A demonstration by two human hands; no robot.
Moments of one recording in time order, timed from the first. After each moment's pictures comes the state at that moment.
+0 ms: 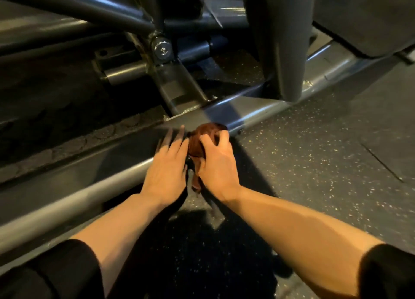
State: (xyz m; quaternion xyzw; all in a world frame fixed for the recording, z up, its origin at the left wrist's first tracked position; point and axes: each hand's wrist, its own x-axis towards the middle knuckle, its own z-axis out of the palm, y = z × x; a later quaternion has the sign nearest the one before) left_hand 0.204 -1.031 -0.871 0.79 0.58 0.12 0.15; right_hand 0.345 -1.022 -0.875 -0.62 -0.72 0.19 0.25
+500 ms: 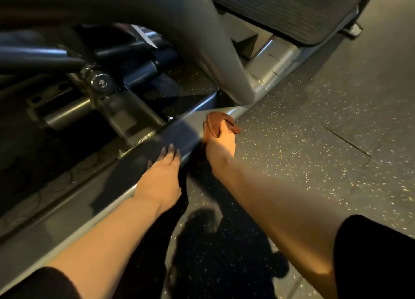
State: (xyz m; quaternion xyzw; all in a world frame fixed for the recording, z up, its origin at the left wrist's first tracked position) left_hand 0.274 -0.973 -0.844 0.79 0.58 -0.11 0.18; right_hand 0.418 -0.930 -0.881 -0.74 -0.36 0.39 0.42
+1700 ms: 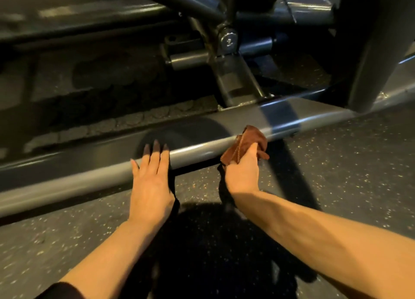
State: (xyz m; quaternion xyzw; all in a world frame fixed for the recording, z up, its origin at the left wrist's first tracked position) left_hand 0.114 -1.121 -0.884 0.63 0.77 0.09 0.08; right_hand 0.283 -1.047 -0.868 -0.71 -0.47 0.46 0.26
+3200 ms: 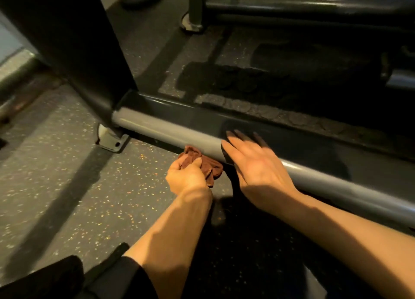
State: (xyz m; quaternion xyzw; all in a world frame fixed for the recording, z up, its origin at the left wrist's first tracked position) left_hand -0.034 -1.200 -0.902 -0.29 0.65 0.69 0.09; right_hand 0.058 -1.102 -0.860 -0.08 -0.98 0.18 0.04
